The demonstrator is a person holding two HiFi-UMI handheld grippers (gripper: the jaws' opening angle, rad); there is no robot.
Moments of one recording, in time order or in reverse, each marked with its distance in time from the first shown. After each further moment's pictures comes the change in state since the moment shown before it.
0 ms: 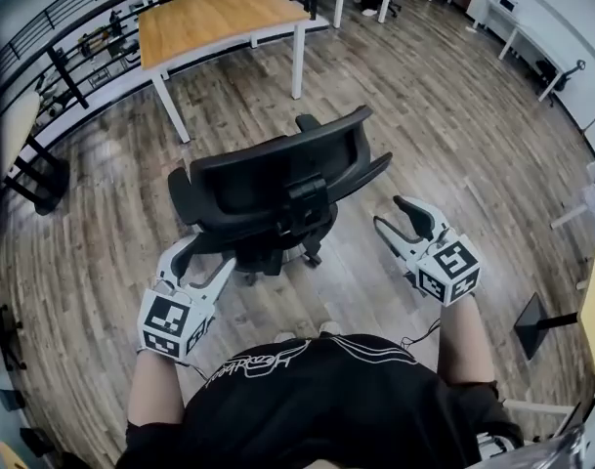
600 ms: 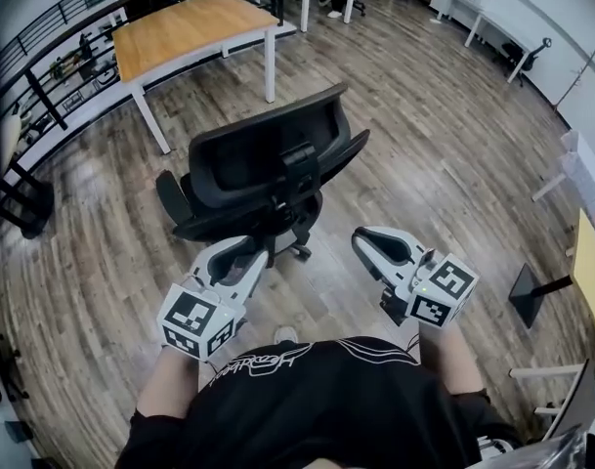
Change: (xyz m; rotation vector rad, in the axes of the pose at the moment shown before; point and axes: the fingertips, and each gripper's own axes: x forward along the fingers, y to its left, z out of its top) left arm -0.021 -0.085 0.031 -0.097 -0.152 -0.269; right arm -0.063 0.133 0.035 0.297 -0.202 0.137
